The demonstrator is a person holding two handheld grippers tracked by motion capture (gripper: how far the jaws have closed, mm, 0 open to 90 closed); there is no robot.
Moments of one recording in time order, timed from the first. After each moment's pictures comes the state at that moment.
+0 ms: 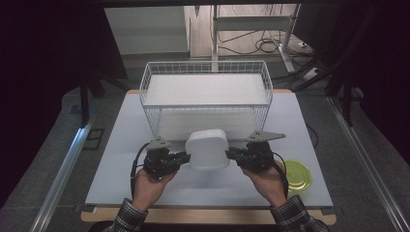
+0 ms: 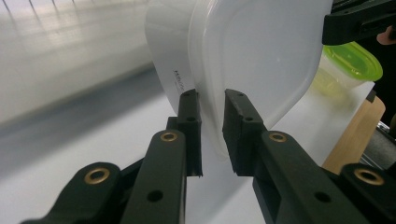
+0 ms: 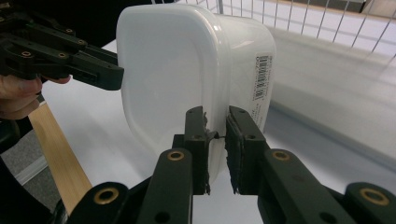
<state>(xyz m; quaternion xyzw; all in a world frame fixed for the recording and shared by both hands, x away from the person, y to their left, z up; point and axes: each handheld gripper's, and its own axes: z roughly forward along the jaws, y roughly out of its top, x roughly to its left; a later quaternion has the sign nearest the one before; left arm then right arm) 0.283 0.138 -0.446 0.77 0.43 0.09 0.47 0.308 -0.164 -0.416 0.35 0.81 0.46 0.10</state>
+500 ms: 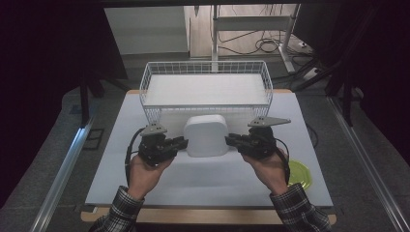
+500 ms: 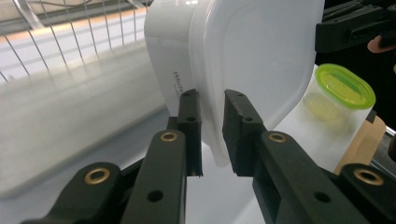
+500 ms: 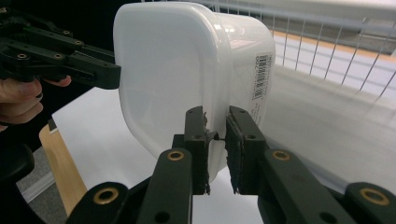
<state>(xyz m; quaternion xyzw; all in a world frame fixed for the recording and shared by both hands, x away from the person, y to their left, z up) 0.294 0.143 -0.398 0.76 0.41 0.12 0.48 0.324 -0.163 -0.381 0.34 0.80 0.49 0.10</state>
